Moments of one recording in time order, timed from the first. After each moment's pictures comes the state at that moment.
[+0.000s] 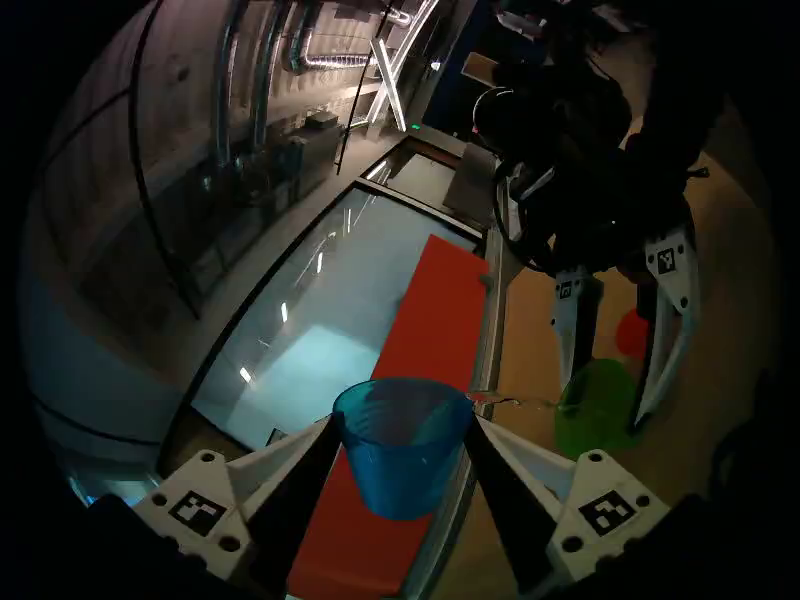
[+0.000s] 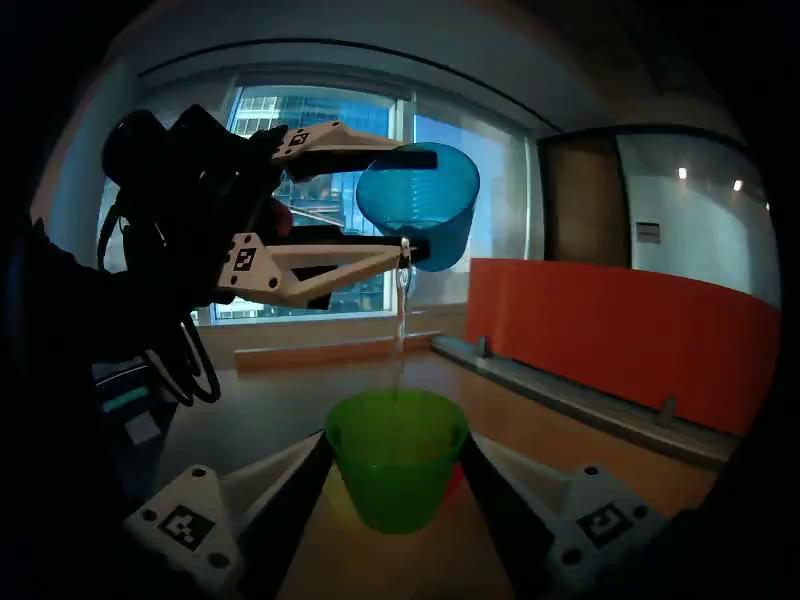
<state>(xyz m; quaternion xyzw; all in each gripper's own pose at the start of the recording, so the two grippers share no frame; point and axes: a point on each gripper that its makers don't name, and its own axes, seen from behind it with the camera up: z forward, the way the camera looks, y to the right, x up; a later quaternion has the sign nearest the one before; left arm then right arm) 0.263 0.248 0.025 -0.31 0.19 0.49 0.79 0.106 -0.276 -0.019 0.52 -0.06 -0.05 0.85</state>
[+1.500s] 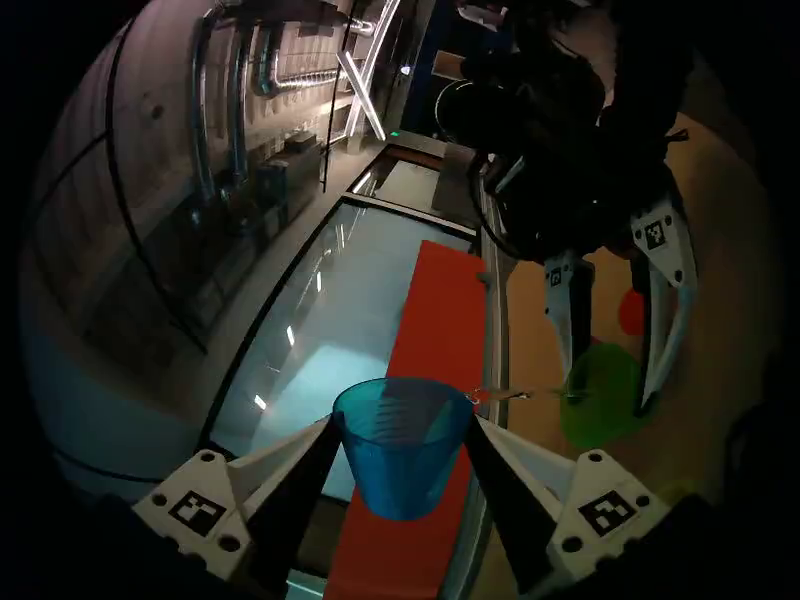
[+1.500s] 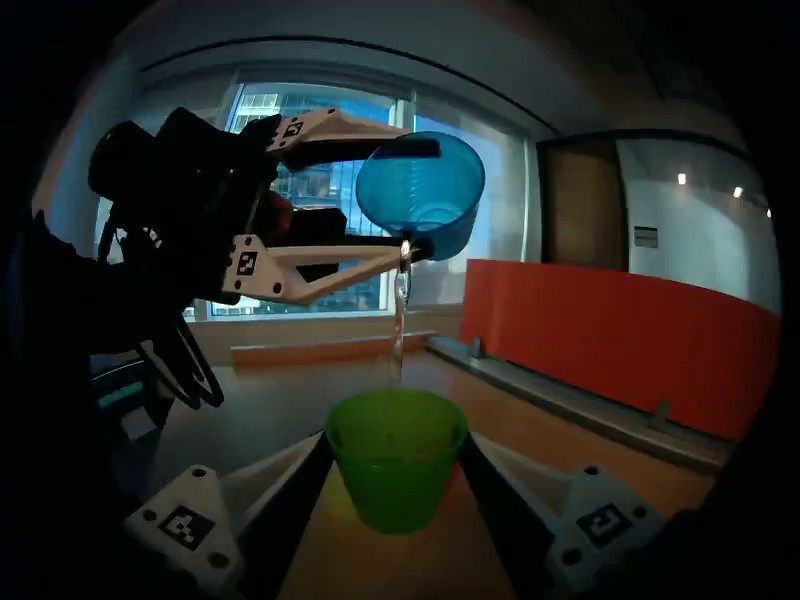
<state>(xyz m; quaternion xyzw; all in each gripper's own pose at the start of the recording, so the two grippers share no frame) 0.271 0.256 0.018 -0.30 0.22 0.54 0.75 0.108 -0.269 -0.014 0.52 -0.06 -0.06 0.85</state>
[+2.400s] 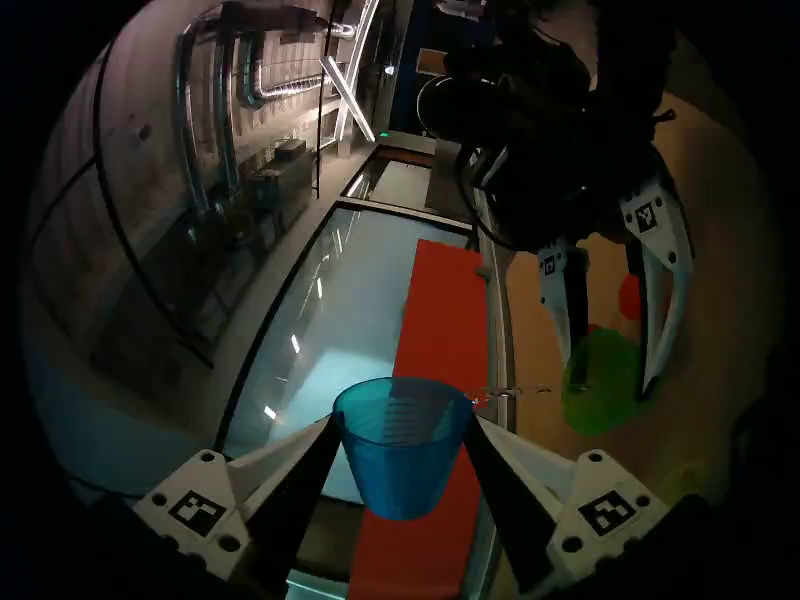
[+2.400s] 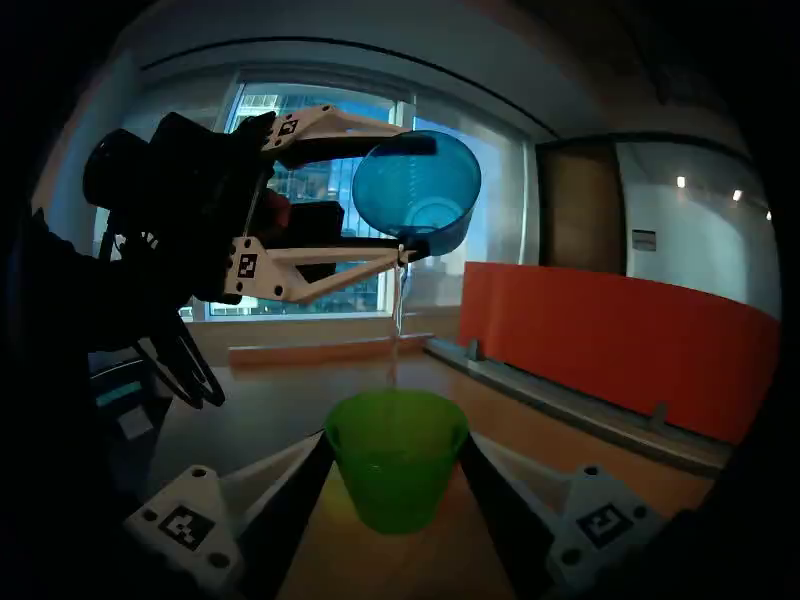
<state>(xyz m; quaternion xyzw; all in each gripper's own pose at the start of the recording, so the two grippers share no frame) 0.273 0.256 0.016 -0.29 0.23 0.57 0.73 0.110 -0.266 -0.016 0.51 -0.05 -0.06 0.85</state>
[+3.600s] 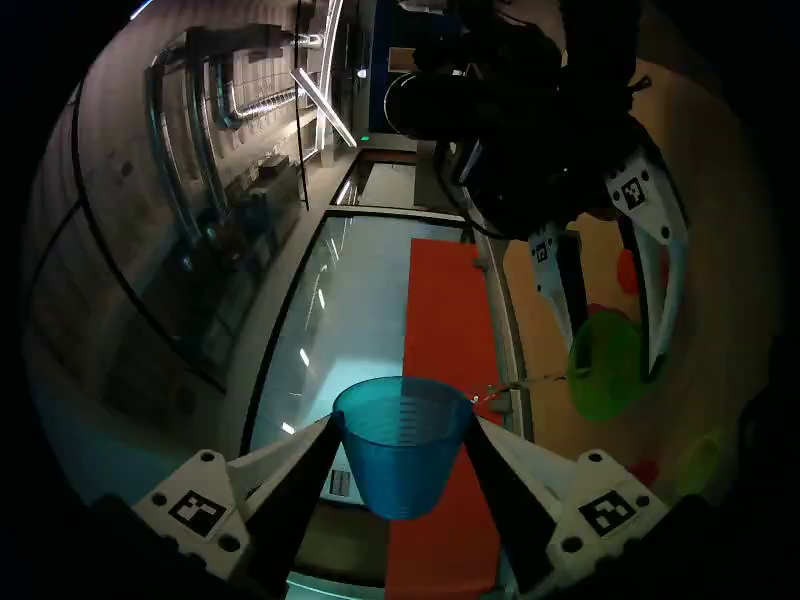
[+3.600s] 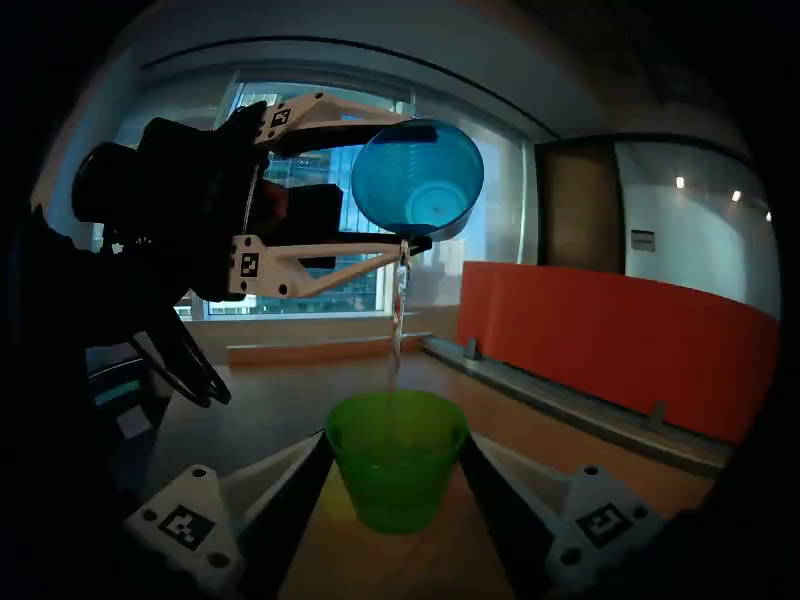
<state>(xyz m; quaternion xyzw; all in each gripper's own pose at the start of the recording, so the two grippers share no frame) 0.281 0.262 0.013 -0.27 0.26 0.62 0.69 0.107 -0.264 -0.017 0.51 -0.05 -0.06 0.86</state>
